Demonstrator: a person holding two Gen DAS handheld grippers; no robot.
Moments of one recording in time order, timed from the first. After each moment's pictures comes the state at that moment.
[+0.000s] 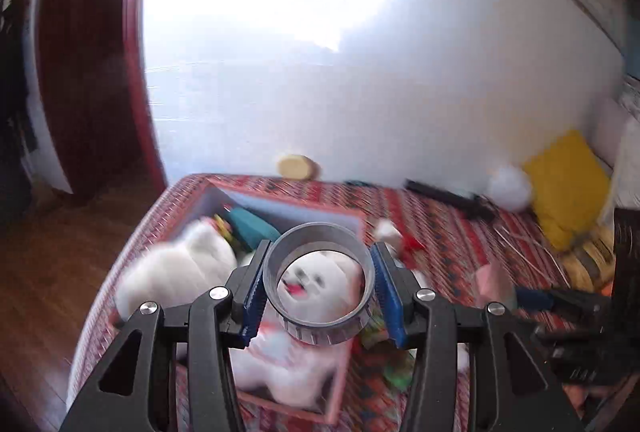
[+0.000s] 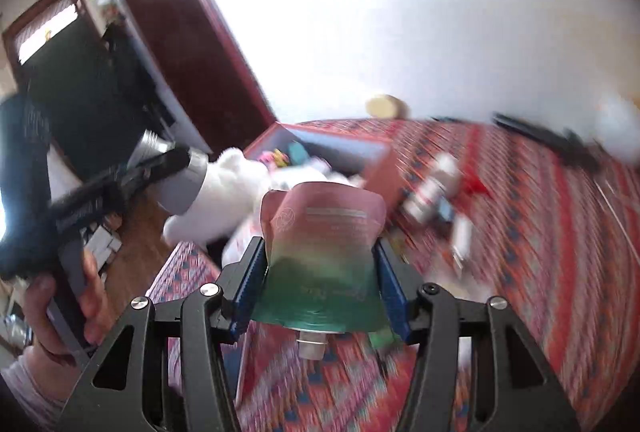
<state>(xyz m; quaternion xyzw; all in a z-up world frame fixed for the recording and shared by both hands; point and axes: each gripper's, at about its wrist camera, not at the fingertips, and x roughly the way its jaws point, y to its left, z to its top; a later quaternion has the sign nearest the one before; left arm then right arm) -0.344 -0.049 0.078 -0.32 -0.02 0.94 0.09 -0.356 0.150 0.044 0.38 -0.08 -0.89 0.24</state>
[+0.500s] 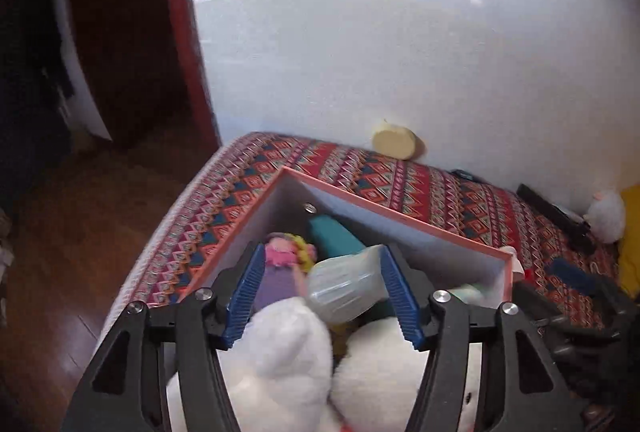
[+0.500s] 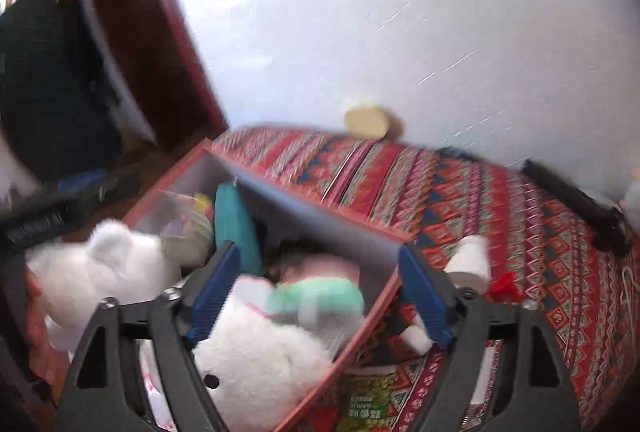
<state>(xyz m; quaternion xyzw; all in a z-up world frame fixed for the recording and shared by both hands) -0.502 -0.115 0.010 -0.41 -0.03 0.91 -0.03 -0.533 0.090 -0.009 0.38 -0.04 -0.91 0.17</state>
